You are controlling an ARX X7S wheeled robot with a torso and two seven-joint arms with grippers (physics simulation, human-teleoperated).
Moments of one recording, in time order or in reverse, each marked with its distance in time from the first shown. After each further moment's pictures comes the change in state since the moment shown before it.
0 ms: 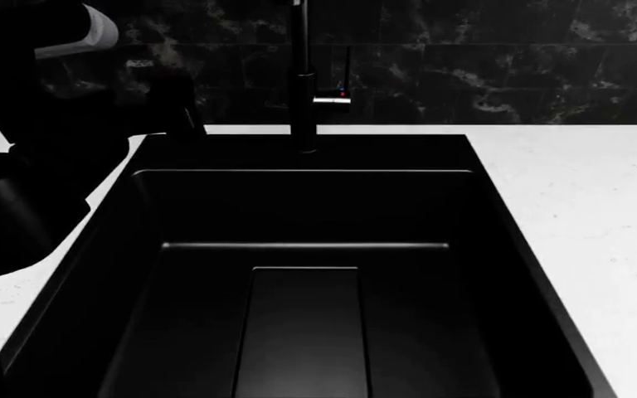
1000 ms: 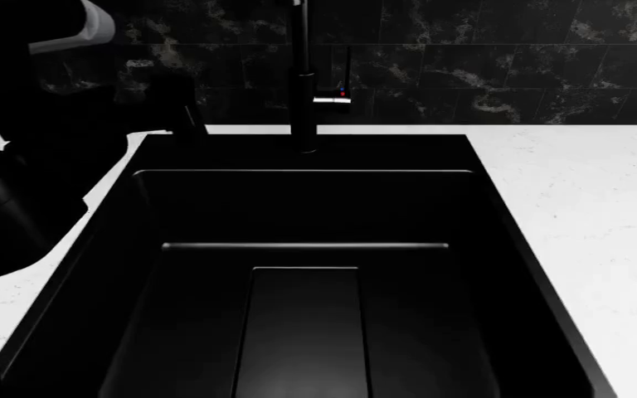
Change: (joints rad) left arm -0.010 -0.009 0.006 0.016 -0.044 0.005 -0.035; right arm -0.074 0.098 0.074 -0.260 0.237 0.236 0.140
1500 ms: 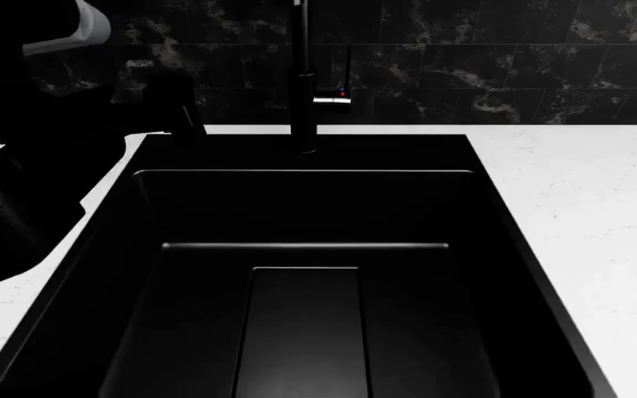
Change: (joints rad) left arm 0.010 -0.006 -0.010 0.022 -0.037 0.005 -0.029; right arm -0.106 0.081 0.139 -0.342 0.281 0.301 0.236
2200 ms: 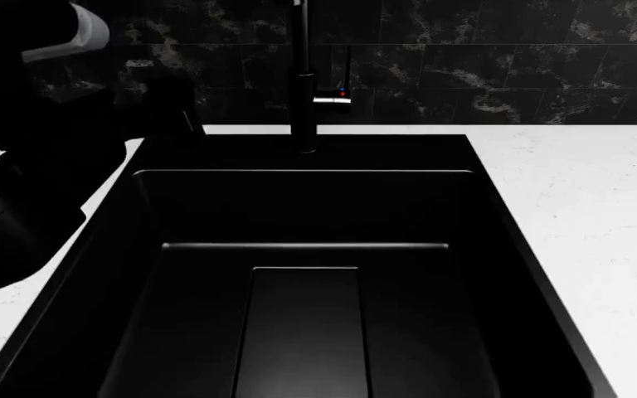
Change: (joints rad) left arm 0.020 -0.006 -0.002 0.013 -0.027 0.016 -0.022; right arm -0.190 0.002 0.202 -0.300 0.339 0.200 0.313
